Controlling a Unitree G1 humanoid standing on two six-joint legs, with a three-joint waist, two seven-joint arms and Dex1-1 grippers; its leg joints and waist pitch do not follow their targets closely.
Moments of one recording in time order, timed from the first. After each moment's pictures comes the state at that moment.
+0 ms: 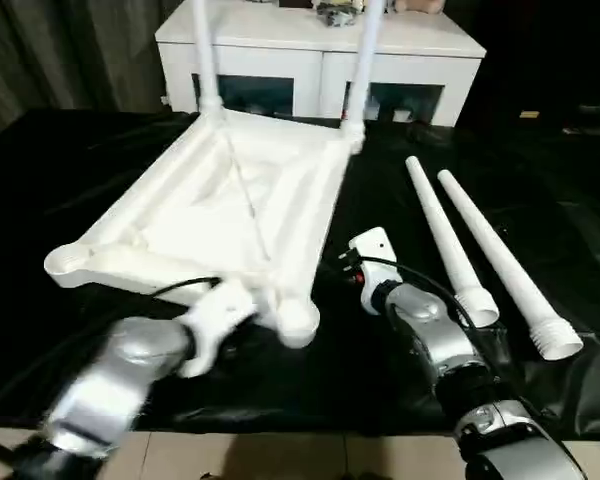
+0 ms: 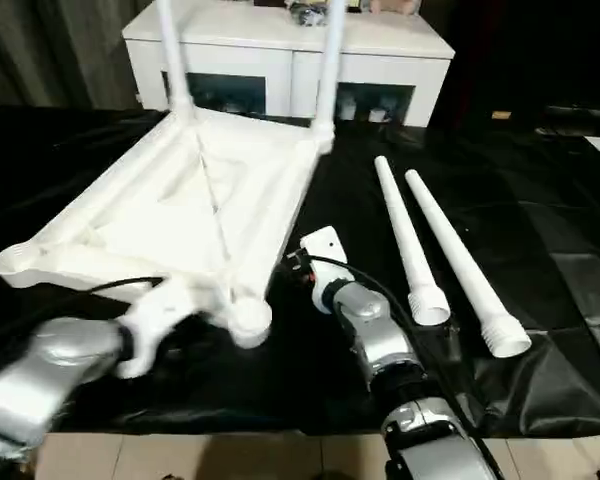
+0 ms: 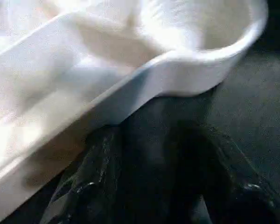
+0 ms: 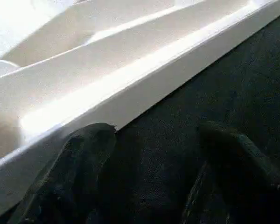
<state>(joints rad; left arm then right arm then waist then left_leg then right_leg) -0.20 0.48 -0.34 -0.19 0.04 0.71 -0.76 -0.53 -0.06 0.14 0.72 0.00 0.06 0.38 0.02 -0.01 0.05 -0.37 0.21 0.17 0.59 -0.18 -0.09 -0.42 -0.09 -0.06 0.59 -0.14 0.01</state>
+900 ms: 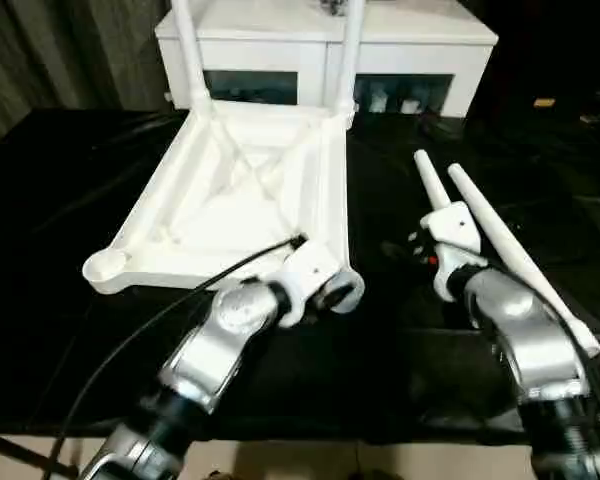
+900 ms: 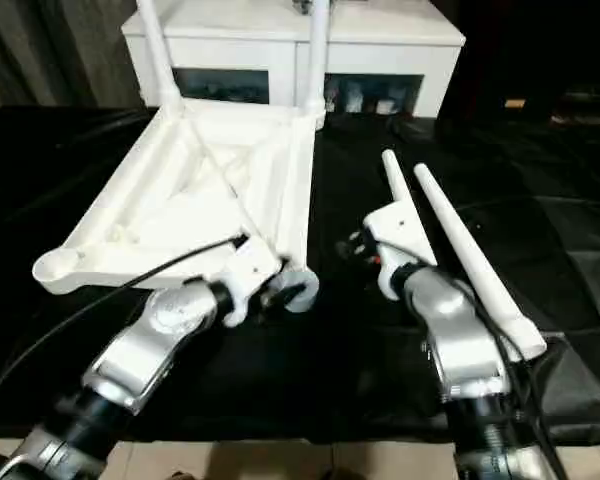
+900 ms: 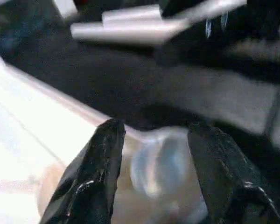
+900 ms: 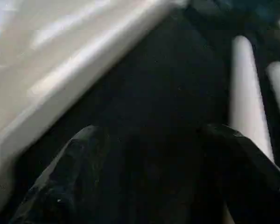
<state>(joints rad) -0.44 0.15 -0.36 0.17 0.05 0.25 -0.54 -0.41 -0.31 0.00 0.08 -0.01 0.65 0.34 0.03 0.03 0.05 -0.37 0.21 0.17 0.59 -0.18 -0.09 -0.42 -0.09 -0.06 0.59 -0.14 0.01</state>
